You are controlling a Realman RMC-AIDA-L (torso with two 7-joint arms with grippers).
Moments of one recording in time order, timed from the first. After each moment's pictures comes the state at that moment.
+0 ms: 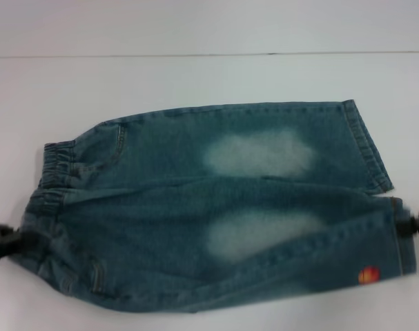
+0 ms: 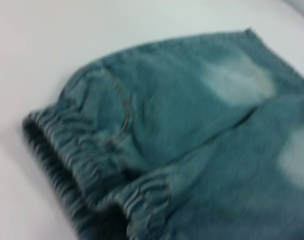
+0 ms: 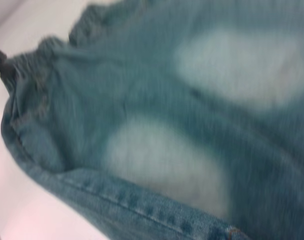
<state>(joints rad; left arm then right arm) -0.43 -2.08 0.34 1.03 2.55 1.77 -1.74 0.49 2.04 -0.54 -1.08 -2.51 -1.87 1.90</state>
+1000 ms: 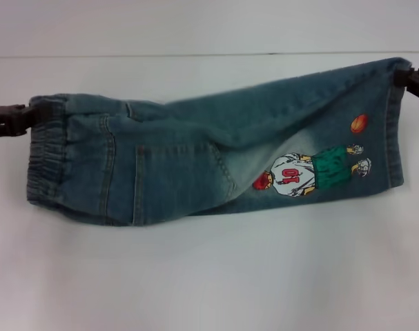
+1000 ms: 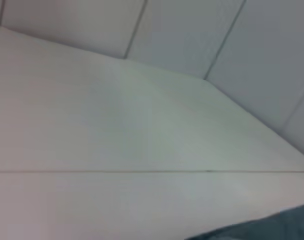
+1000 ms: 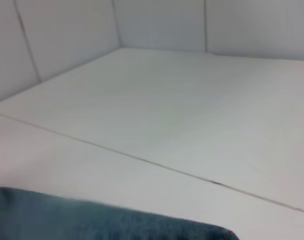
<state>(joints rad) -0.50 -2.15 0.36 1.06 2.22 1.48 -1.91 0.53 2.09 -0.55 -1.04 -2.21 -1.32 1.77</state>
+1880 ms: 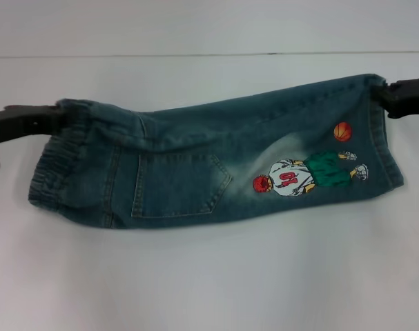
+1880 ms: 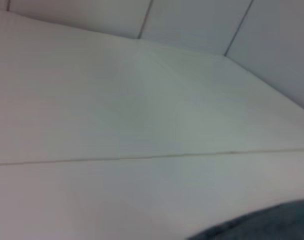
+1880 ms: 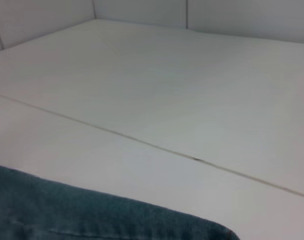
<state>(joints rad) -0.52 -2.16 0.58 0.97 2.22 1.23 -1.90 0.57 2.09 -0.66 -0.82 -2.17 -1.04 1.64</state>
